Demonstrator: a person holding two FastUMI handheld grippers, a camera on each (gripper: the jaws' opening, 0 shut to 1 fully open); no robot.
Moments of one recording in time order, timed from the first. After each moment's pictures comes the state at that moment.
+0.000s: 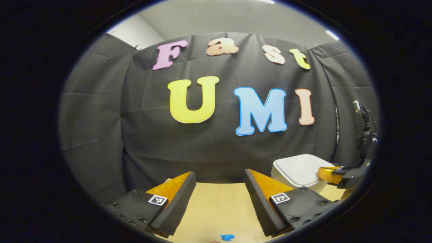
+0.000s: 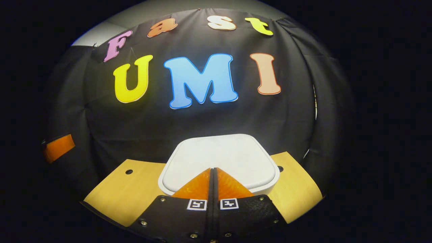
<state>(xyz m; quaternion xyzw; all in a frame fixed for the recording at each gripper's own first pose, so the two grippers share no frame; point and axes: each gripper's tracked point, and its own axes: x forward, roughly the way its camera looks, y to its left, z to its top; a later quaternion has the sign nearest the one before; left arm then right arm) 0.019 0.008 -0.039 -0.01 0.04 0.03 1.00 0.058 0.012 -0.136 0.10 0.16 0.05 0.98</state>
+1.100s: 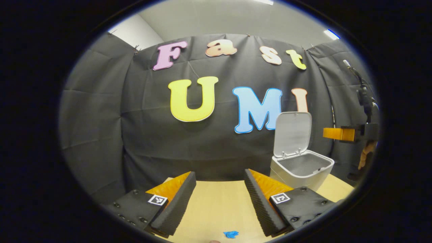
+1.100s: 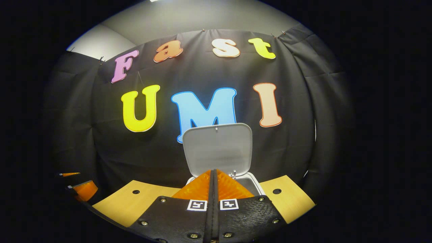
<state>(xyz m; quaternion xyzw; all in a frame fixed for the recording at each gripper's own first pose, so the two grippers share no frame) -0.011 0.014 -0.066 -0.02 0.04 0.02 1.00 0.055 0.004 -0.032 0.10 0.06 0.06 0.99</state>
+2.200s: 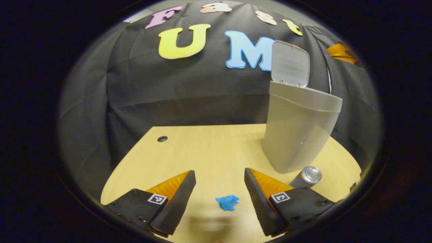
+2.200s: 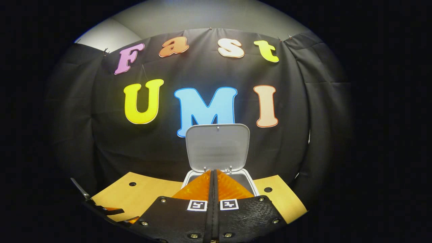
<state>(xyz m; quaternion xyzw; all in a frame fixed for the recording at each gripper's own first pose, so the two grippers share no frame) -0.023 -0.007 -0.332 -0.03 0.25 -0.02 0.97 0.023 0.001 -0.031 0.06 0.09 0.04 0.99</state>
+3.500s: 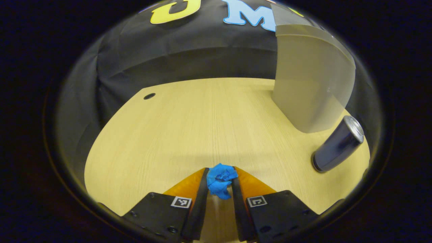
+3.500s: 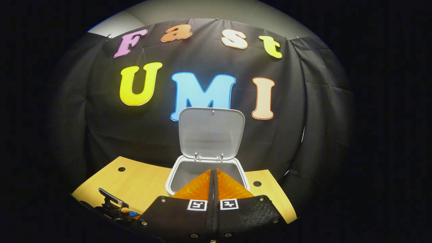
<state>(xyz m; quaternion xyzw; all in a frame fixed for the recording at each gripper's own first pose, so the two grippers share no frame) -0.024 -0.013 -0.469 -0.02 0.38 -0.01 0.93 0.019 -0.006 -0.057 0.01 0.14 0.02 0.99</state>
